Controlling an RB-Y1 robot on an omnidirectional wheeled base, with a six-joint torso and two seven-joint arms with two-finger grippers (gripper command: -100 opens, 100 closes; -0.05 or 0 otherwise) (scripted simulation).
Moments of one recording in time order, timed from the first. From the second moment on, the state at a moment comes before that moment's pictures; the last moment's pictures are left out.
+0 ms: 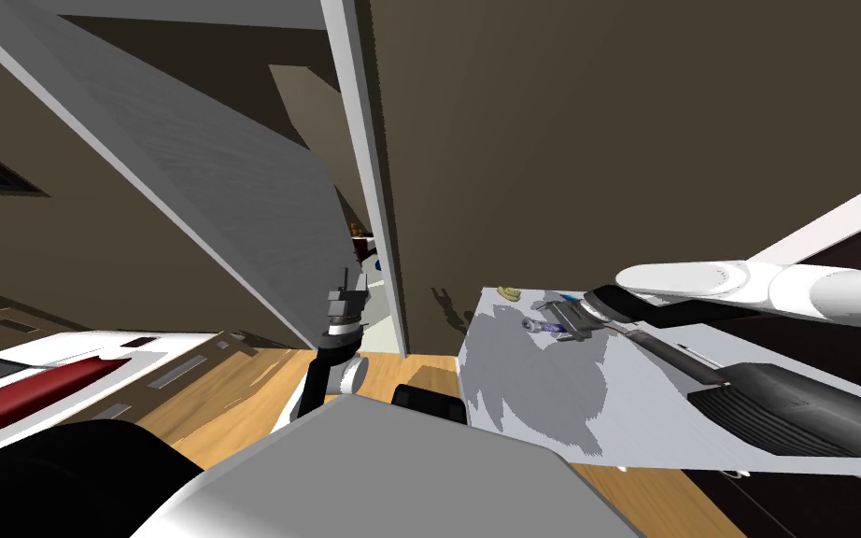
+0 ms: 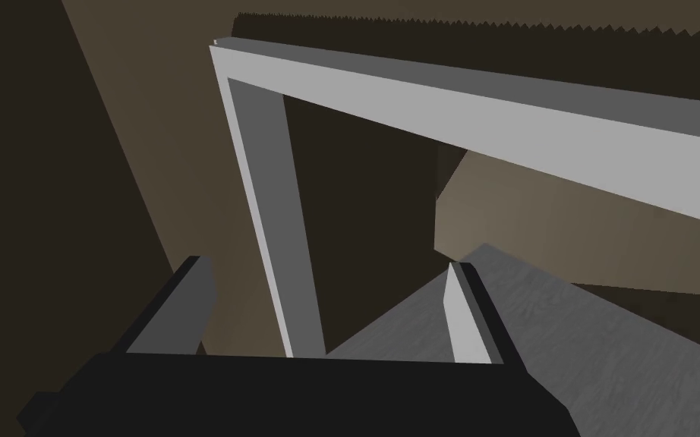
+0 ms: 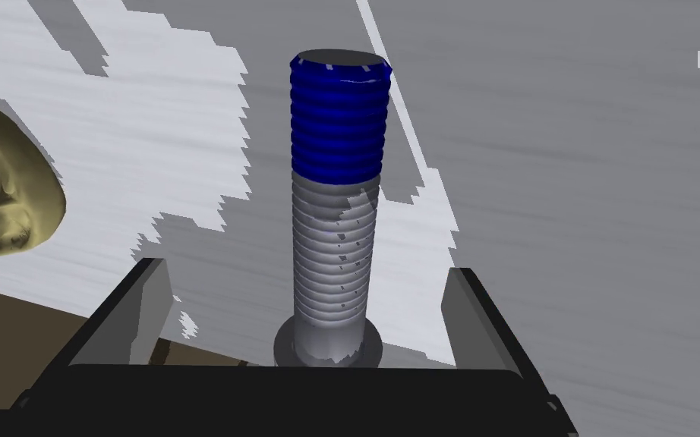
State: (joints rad) left arm 0.52 -0.05 -0.01 -2.31 0.00 -0.60 -0.05; right arm 0.84 -2.33 -0.33 -1.53 0.61 -0.79 0.35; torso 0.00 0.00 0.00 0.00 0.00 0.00
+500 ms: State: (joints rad) left arm 0.52 -0.05 -0.01 -2.31 0.00 -0.60 -0.05; right arm 0.88 -2.31 -0.32 -1.53 0.61 -0.75 0.37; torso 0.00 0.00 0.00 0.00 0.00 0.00
